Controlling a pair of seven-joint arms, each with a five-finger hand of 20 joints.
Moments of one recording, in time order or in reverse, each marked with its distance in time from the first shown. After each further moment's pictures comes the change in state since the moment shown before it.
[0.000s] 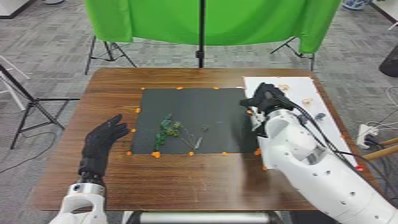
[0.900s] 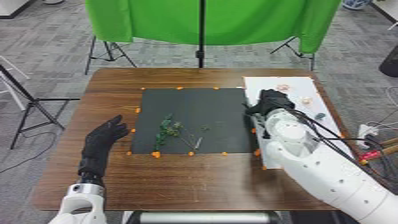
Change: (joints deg) left arm 0.2 -0.1 -0.3 0.0 0.2 -0.5 -0.4; right arm 8.0 0.4 -9.4 8.7 -7.8 -10.8 2.0
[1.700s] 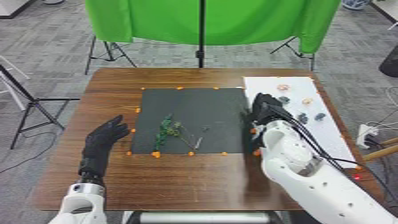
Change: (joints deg) left arm -0.1 0.0 0.1 0.0 0.0 -0.1 -0.2; right arm -11.5 0.0 7.0 -11.6 5.8 14.8 -1.2
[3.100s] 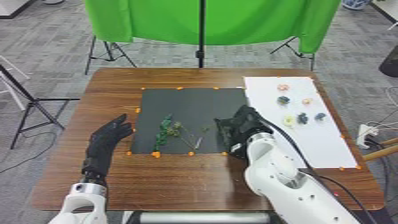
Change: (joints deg) left arm -0.3 -0.3 0.0 0.2 1.1 -3.1 0.1; right arm -7.2 -8.3 4.0 -1.6 4.5 1.6 -1.5
